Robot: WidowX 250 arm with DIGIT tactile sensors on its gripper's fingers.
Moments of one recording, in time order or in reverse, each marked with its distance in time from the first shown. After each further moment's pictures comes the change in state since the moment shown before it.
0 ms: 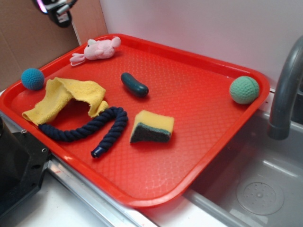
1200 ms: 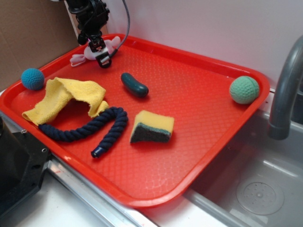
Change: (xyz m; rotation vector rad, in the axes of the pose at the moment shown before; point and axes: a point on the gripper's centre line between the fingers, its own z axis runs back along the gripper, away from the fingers) arm 0.050 0.053 -0.121 0.110 -0.088 -0.189
